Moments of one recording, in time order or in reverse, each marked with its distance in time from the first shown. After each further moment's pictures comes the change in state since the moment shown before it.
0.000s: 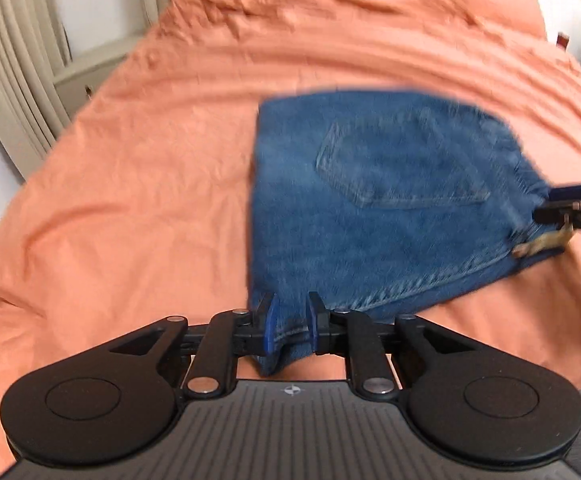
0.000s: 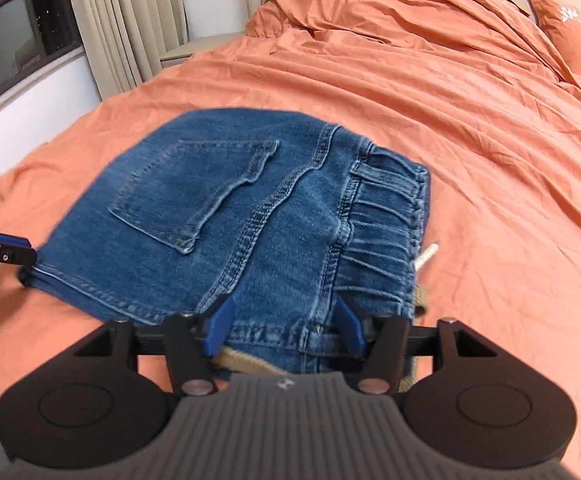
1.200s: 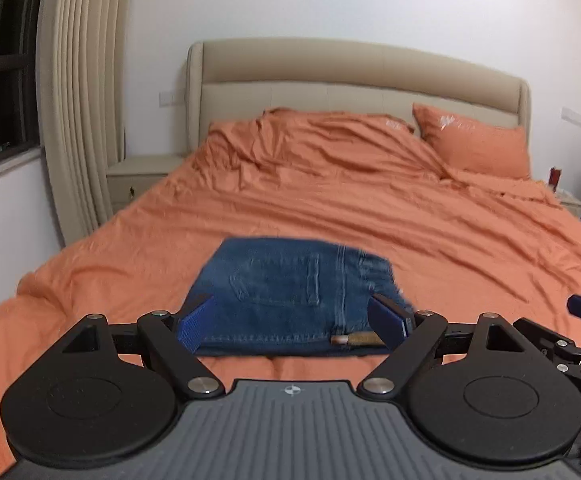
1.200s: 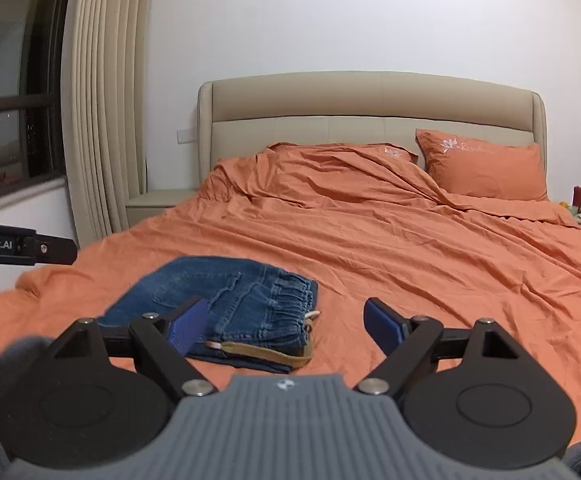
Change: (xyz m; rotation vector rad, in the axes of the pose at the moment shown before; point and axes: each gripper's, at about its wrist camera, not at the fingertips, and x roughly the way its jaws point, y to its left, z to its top) left arm -0.161 -0.155 -0.046 -0.161 -0.415 0.097; right arm -0.247 0.051 -0.128 0.020 -0.502 -0.230
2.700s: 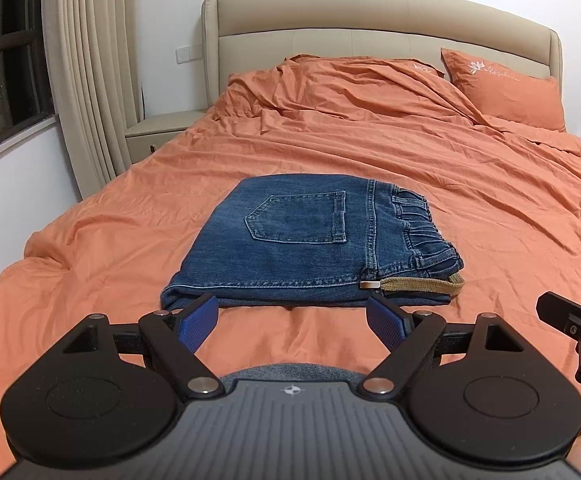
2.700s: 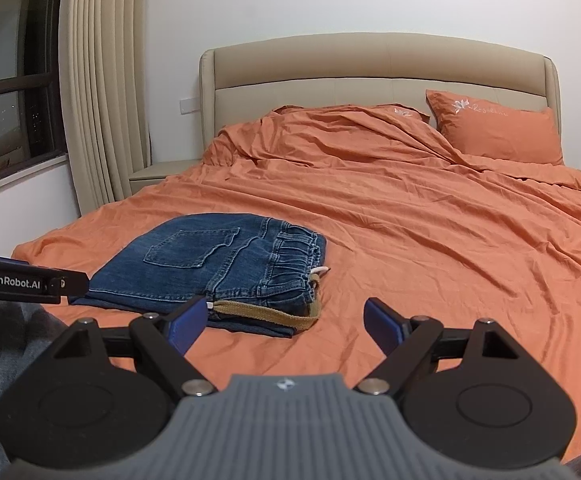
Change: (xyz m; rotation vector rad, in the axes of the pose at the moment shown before) left arm 0.037 -0.014 -0.031 0.021 0.128 0.094; right arm 0.051 -0.015 -0.040 0.036 0.086 0.047
